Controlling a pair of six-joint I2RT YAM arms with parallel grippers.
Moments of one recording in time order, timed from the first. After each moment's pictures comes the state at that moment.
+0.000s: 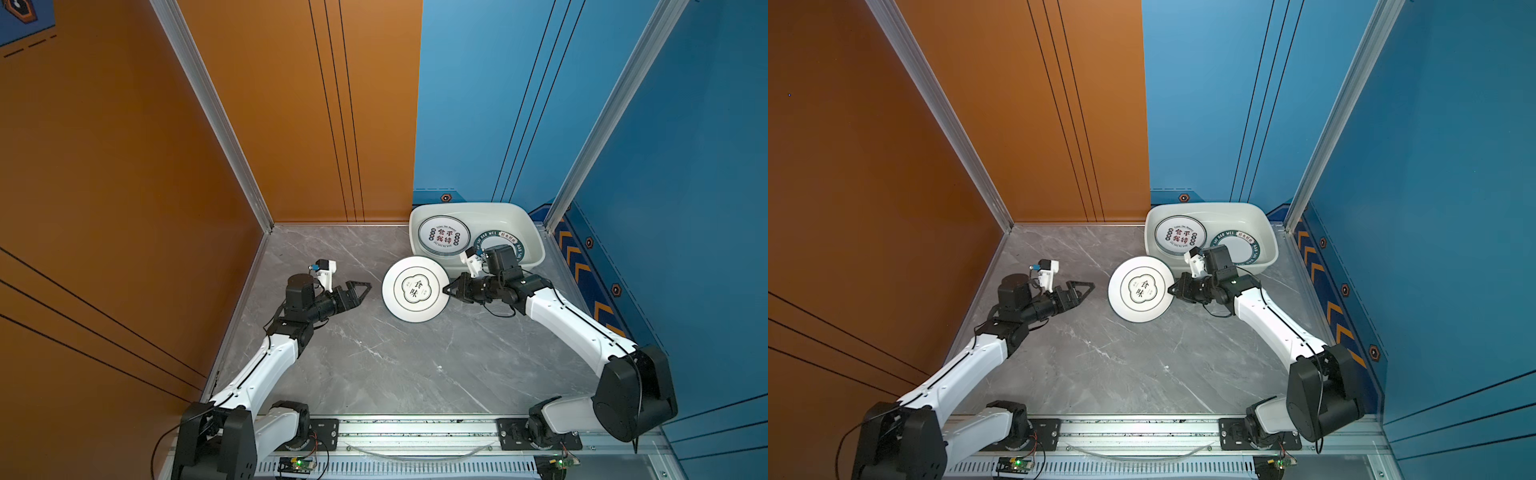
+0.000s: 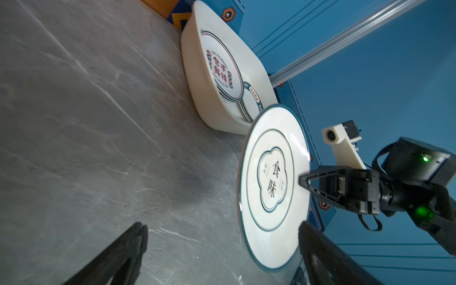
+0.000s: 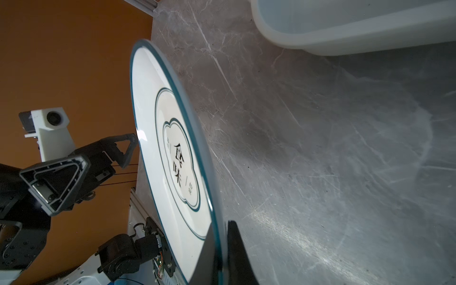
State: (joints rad) left arm -0.18 1.13 0.59 0.13 0.64 -0.68; right arm 0.33 1.41 1.05 -0.45 -0.58 0.57
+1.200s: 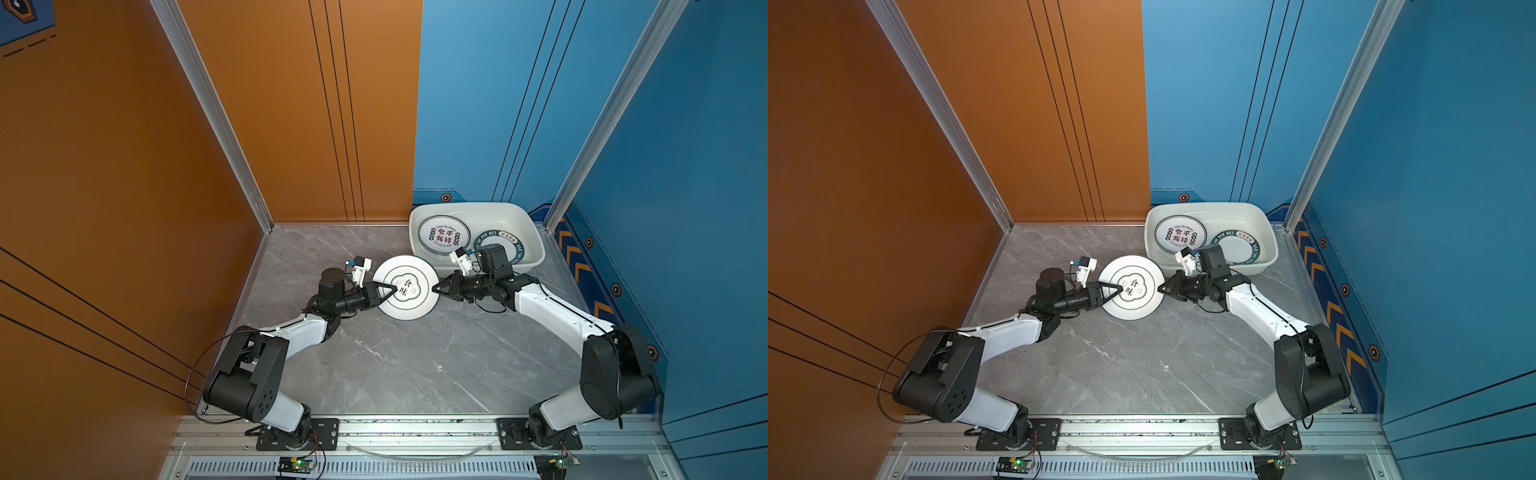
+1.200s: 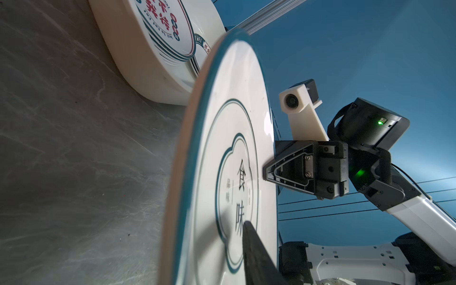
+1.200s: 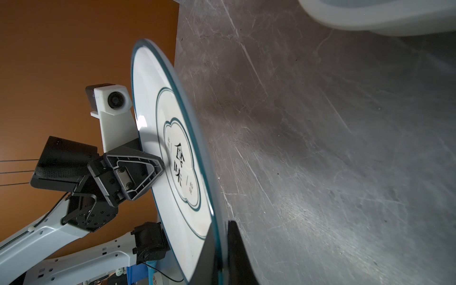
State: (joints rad) left arm -0.32 1.51 0.64 0.56 0.80 -0.88; right arm 0.36 1.53 1.03 -0.27 -0.74 0.65
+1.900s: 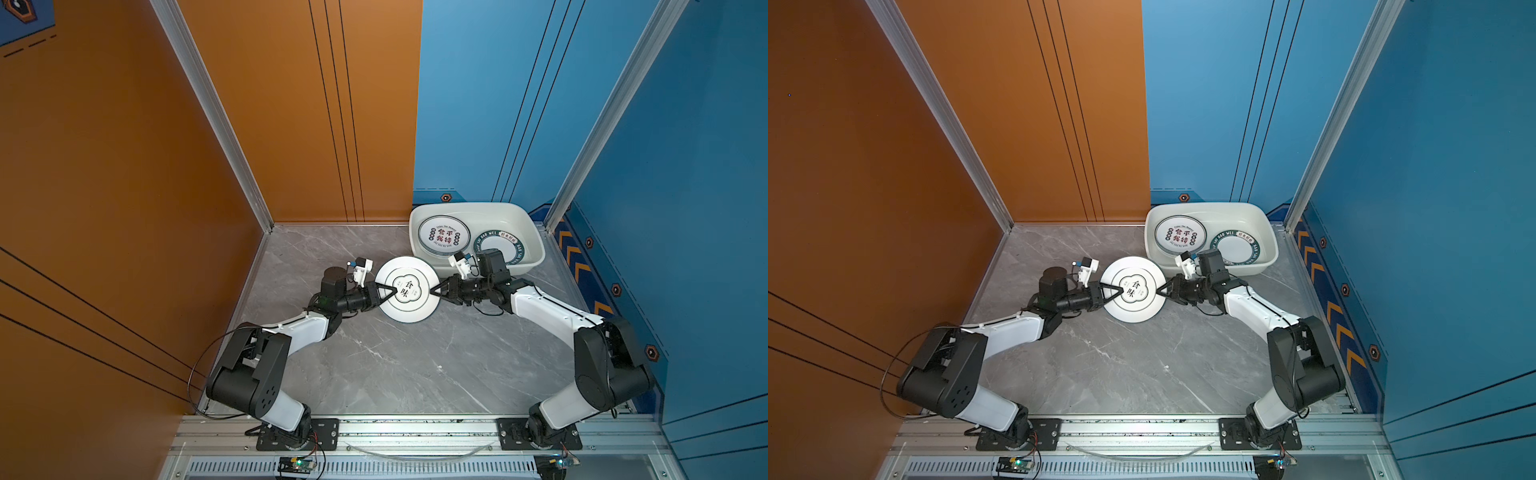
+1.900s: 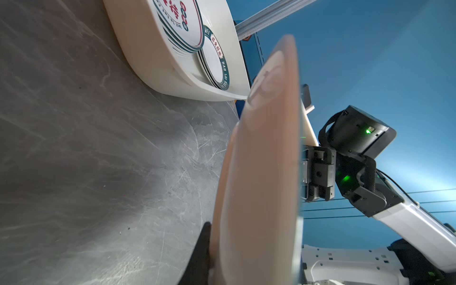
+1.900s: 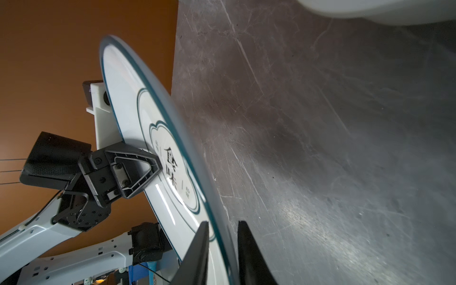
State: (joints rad) left arm -0.33 1.53 0.66 0.51 0.81 -0.89; right arm 0.35 1.57 0.97 -0.14 -0.80 0.67
